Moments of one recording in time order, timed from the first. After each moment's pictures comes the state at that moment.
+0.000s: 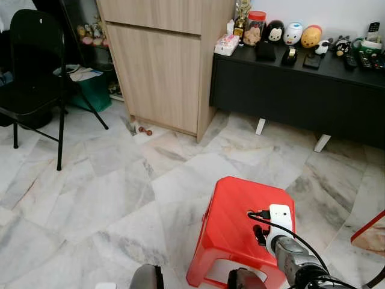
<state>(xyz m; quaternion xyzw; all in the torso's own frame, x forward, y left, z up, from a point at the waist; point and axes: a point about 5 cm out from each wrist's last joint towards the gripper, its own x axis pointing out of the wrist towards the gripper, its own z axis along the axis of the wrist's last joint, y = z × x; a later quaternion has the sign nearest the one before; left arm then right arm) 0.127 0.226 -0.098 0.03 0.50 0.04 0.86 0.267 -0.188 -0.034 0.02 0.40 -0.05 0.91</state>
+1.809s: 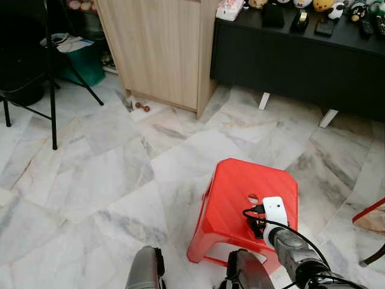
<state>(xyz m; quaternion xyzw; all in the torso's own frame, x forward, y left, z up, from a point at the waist) 0.112 0.233 -0.097 0.04 0.48 0.04 0.88 0.286 -0.182 -0.017 -0.02 0.36 0.03 0.93</state>
